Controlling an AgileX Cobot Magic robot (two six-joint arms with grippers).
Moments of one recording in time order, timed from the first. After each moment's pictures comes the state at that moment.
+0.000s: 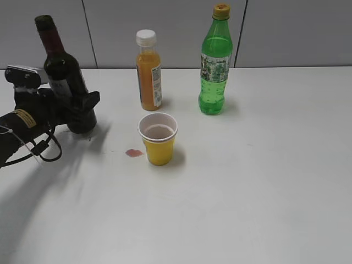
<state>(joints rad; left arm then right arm) -0.10 2.14 -0.79 0.30 -1.12 -0.05 0.03 0.00 -0.49 0.07 1.05 -0.11</state>
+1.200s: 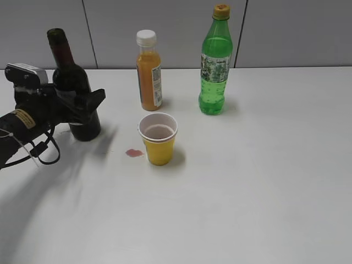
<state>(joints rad) -0.10 2.14 -0.77 0.34 -1.21 -0.02 0.03 0.00 -0.49 0.07 1.05 -0.11</state>
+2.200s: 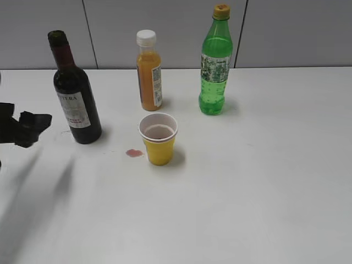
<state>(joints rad) -0.10 1.53 -0.47 0.14 -0.43 0.11 0.03 0.00 -0.49 0.07 1.05 -0.11</state>
